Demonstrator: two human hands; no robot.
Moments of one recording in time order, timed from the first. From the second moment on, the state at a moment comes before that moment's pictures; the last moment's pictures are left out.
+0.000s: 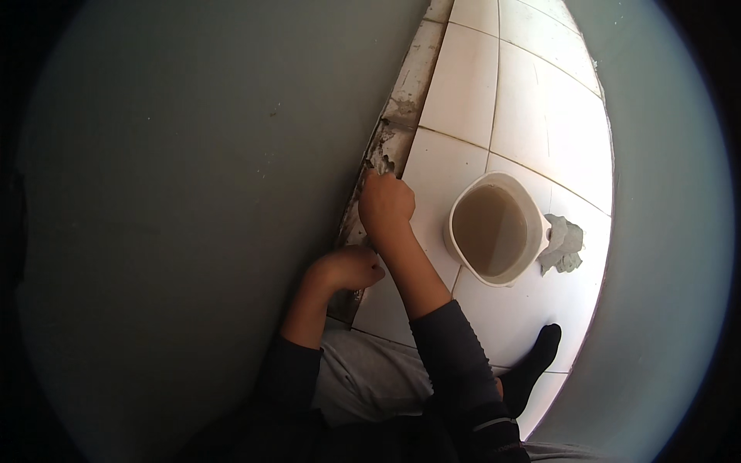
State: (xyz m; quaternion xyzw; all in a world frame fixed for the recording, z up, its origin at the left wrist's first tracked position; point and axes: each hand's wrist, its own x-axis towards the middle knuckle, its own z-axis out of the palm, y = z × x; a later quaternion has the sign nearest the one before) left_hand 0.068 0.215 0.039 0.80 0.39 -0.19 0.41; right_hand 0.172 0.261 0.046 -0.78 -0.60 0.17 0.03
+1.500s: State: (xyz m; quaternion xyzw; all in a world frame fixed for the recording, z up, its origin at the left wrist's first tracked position) left_hand 0.065 0.214 0.029 0.79 0.40 -0.18 0.42; right_hand 0.166 0.252 0.044 -0.78 -0.60 0.15 0.01
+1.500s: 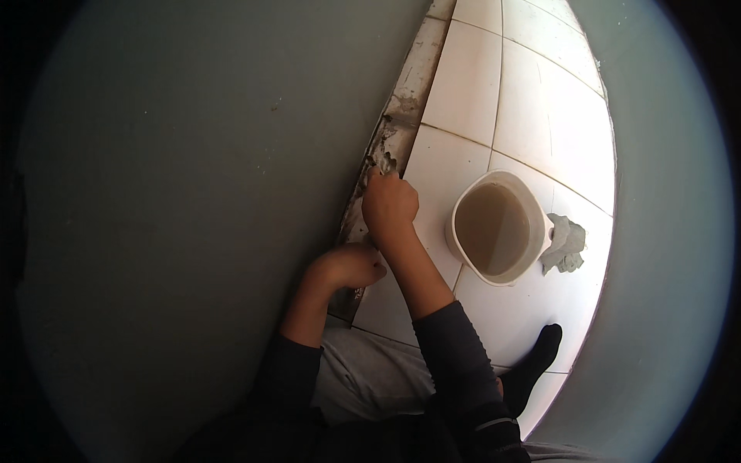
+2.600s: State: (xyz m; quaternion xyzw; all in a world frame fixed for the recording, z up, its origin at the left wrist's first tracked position) left_hand 0.065 0.211 0.023 0.81 0.39 -0.11 0.42; right_hand 0.154 0.246 0.039 -0.79 -0.60 0.12 0.04
